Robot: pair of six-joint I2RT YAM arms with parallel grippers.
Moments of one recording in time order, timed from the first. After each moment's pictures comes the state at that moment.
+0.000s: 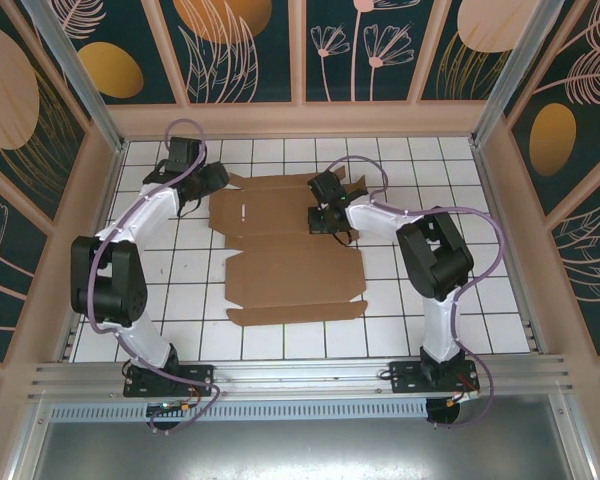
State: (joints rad) left arm -0.16 1.73 1.32 -0.43 -0.01 -0.55; right arm 0.62 1.99 1.36 -0.44 0.04 0.47
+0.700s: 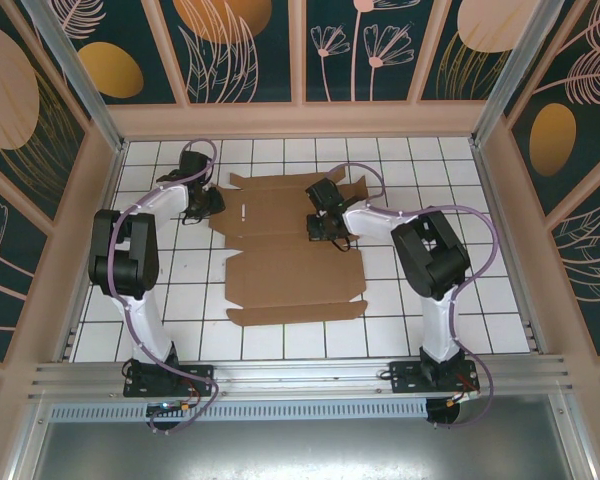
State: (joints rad) left arm -0.13 1.94 1.34 -0.50 0.04 -0.46; right arm 0.63 2.01 1.32 -0.41 0.03 0.47
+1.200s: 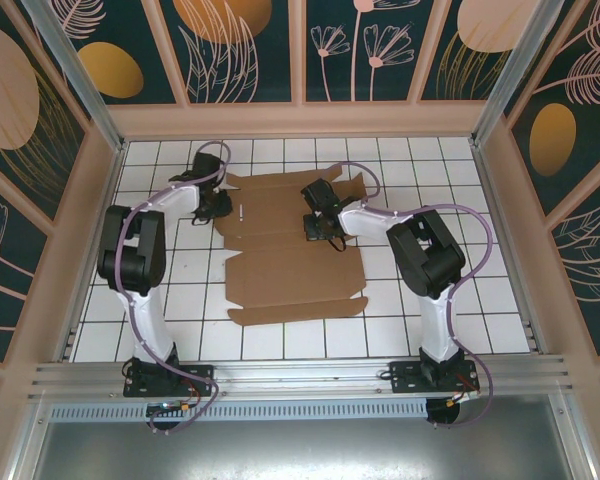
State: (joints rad) left arm -0.21 2.00 1.37 -0.51 -0.03 -0.41; right arm 0.65 2.03 1.34 -0.40 0.09 0.45
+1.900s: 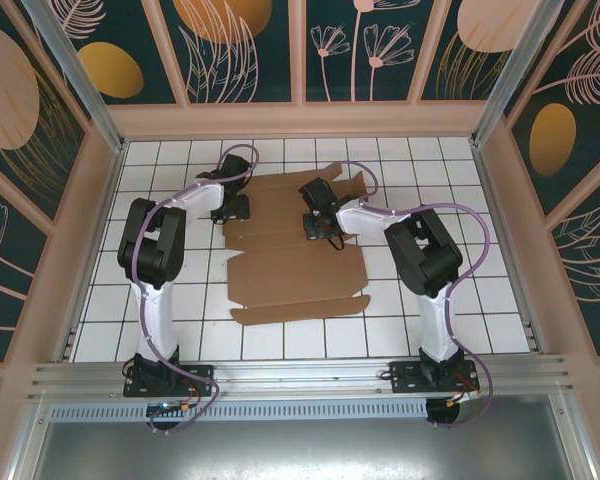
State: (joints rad) left arm -0.32 2.09 1.49 -0.61 -0.20 -0.40; right arm 0.65 2.06 1.38 -0.43 0.12 0.44
